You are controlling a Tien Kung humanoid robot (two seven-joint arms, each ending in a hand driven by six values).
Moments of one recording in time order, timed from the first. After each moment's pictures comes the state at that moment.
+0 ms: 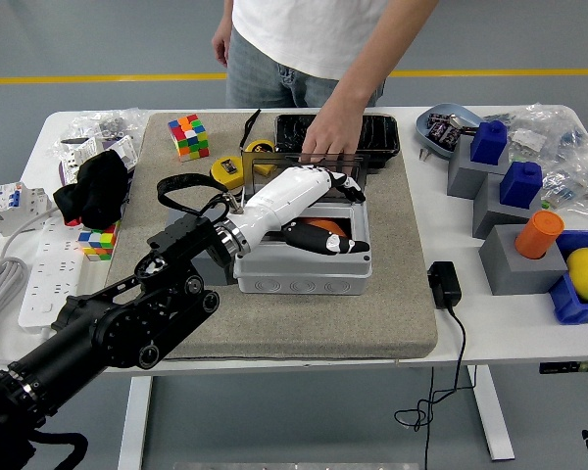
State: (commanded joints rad) left arm -0.63 0.00 -0.81 -1.02 1.94 0.09 -0.24; right arm 0.14 -0.15 1.19 0.18 -0.81 -0.08 -0.08
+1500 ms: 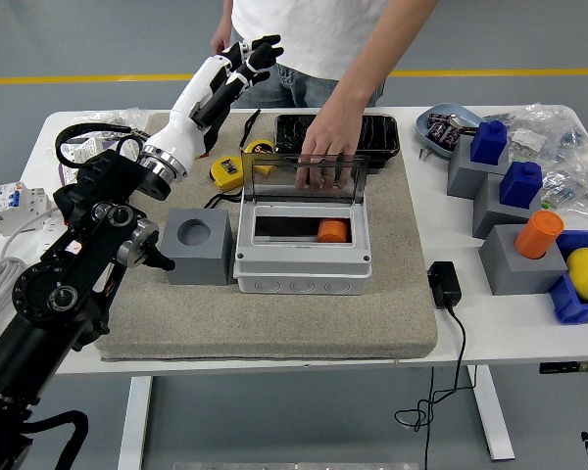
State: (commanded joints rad) left arm -0.58 0.00 -1.22 -1.19 1.40 -0.10 0.00; right arm 0.14 -0.14 1.21 0.18 -0.81 -0.09 -0.08
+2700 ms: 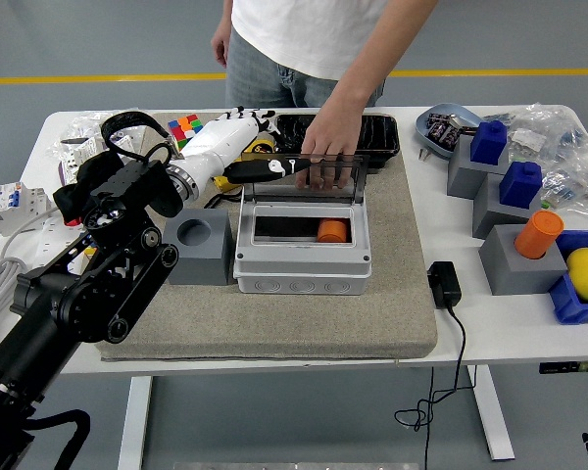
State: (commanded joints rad) left arm -0.60 0.00 -1.16 -1.14 2.27 -0.14 0.05; right arm 0.14 -0.14 1.22 0.18 -0.81 -0.10 -0.07
